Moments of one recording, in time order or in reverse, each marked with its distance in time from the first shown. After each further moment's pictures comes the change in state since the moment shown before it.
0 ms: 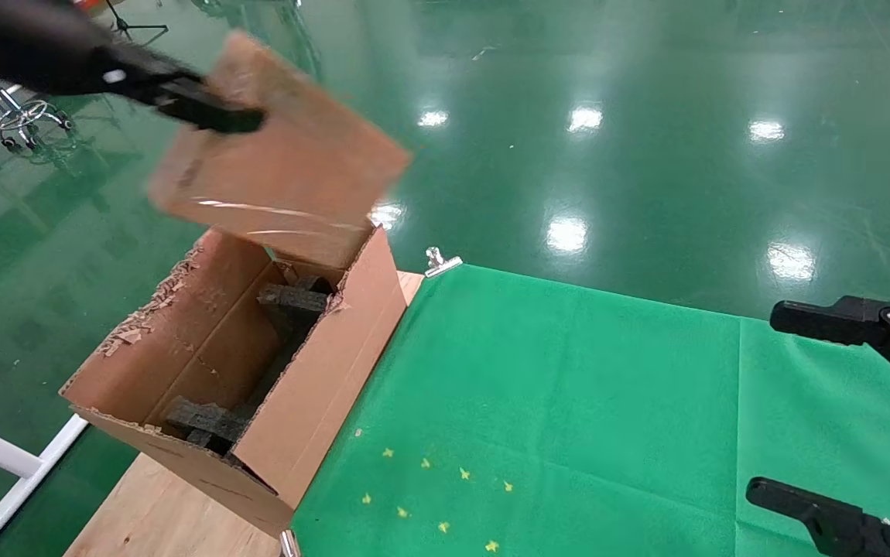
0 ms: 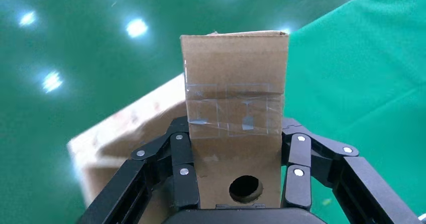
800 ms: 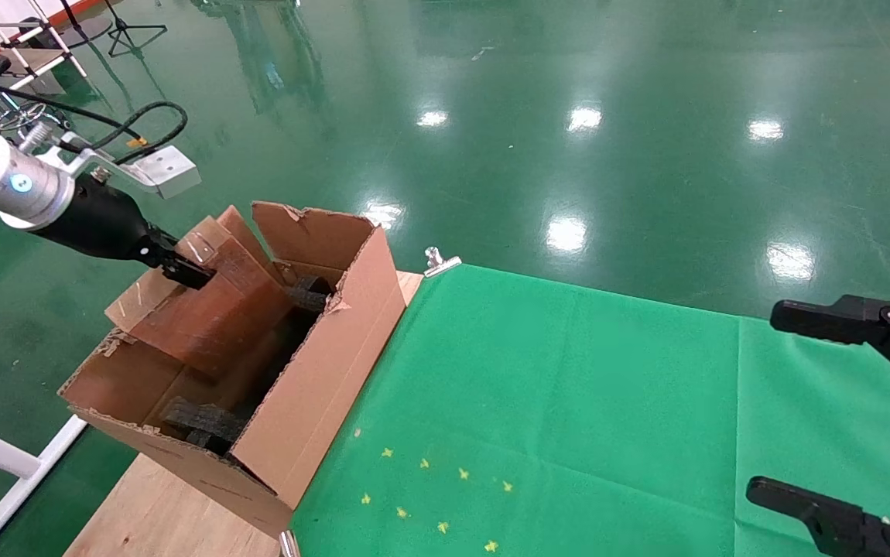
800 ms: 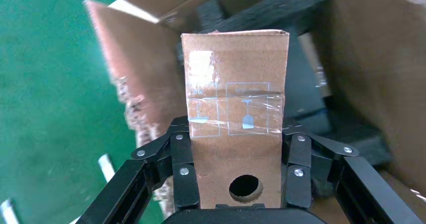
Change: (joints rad) left arm 0.251 0.149 0.112 0.526 0.140 -0.329 0.315; right arm 0.000 0.000 0.000 0.000 0.000 0.000 0.000
